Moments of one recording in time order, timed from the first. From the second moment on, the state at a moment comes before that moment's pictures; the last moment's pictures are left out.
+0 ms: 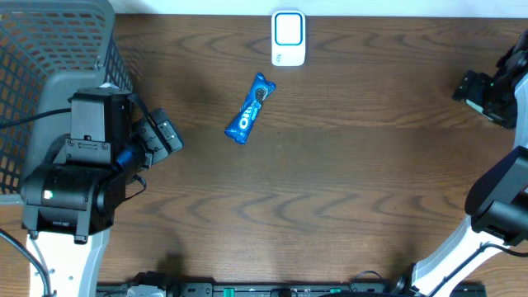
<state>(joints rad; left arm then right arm) -0.13 1.13 1.47 -1.28 -0.11 -0.59 -0.43 2.06 1.84 -1.11 -0.08 0.18</state>
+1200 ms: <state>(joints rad) -0.13 1.13 1.47 -1.28 -0.11 -0.59 0.52 2.08 1.45 -0.22 -0.20 0.77</state>
